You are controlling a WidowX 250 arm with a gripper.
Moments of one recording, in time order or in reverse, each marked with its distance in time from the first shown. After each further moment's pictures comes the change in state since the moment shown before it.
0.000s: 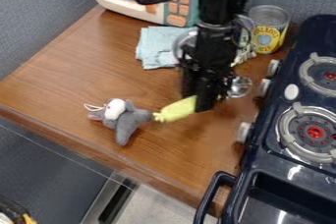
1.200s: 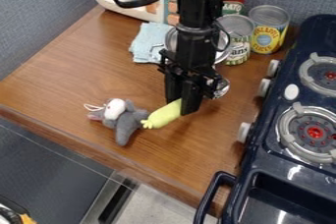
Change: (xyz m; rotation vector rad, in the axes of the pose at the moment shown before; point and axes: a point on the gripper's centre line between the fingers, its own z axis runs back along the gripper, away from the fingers) arm -0.019 0.007 -0.006 -0.029 0.025 0.149
